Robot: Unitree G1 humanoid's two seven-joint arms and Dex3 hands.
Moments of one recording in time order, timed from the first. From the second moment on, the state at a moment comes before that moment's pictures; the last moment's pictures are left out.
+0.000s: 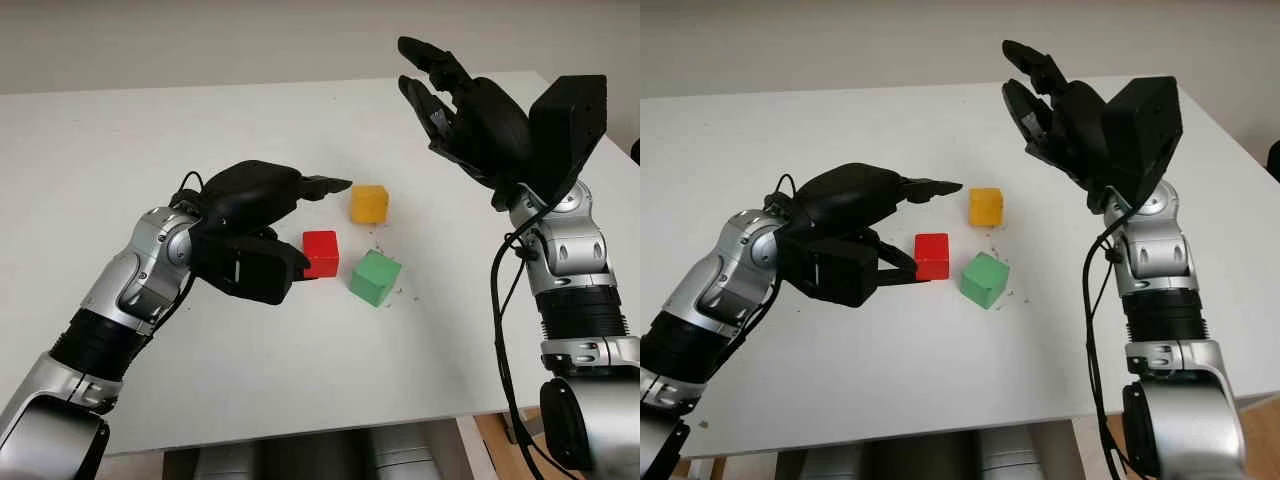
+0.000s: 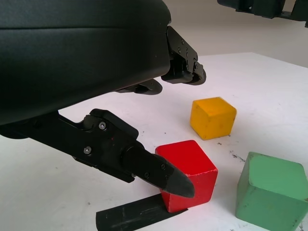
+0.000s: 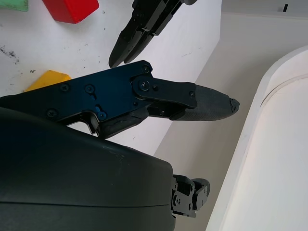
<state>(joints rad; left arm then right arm) -0.67 0.51 -0.31 0.13 0.63 -0.15 -0.46 -0.76 -0.40 -0.09 0.36 0.10 0.15 0.39</state>
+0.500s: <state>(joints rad) -0.66 0.50 -0.29 0.11 0.59 -0.03 -0.46 -0.76 -0.40 -0.09 0.36 0.10 0.15 0.40</state>
